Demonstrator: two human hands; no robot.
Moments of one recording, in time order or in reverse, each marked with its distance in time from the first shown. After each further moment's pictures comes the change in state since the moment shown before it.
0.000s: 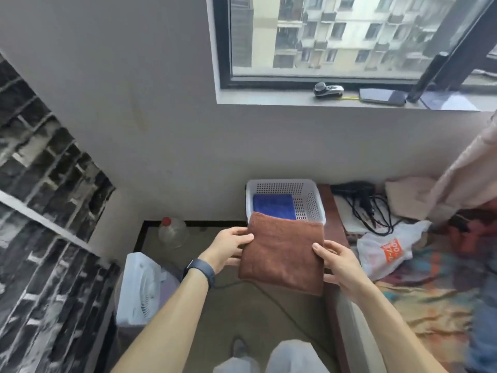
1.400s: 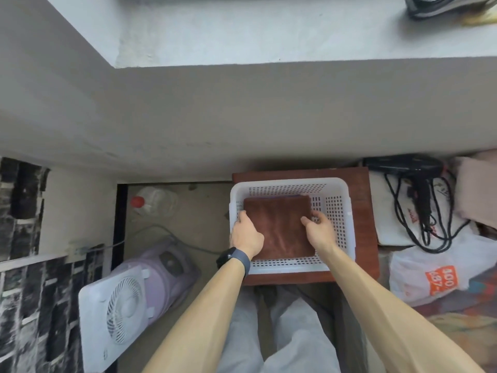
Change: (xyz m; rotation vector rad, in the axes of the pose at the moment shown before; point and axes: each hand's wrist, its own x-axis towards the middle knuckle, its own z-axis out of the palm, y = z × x) left_hand 0.348 0.042 0.041 0.732 0.248 -0.356; right_hand 0.407 0.022 0.021 -0.372 0.221 0.419
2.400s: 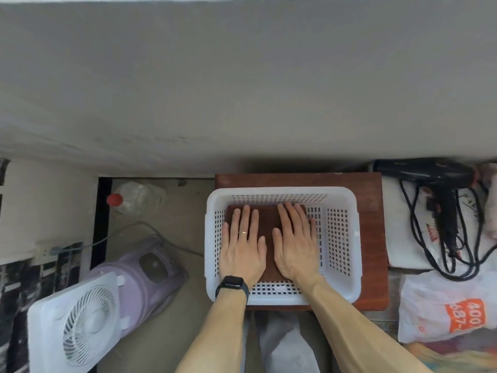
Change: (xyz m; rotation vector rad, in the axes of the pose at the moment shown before) left_hand 0.059 -0.028 0.094 0.489 0.421 0.460; right_hand 0.047 0.040 0.044 -0.791 0.202 -0.861
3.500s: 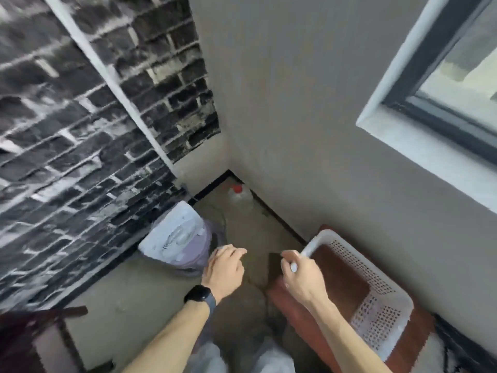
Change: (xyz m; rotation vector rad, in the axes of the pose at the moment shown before) left_hand -0.239 -0.118 -0.144 -0.408 0.199 -0.574; right_hand -0.090 -0.202 -0.140 0.050 -0.479 -0.457
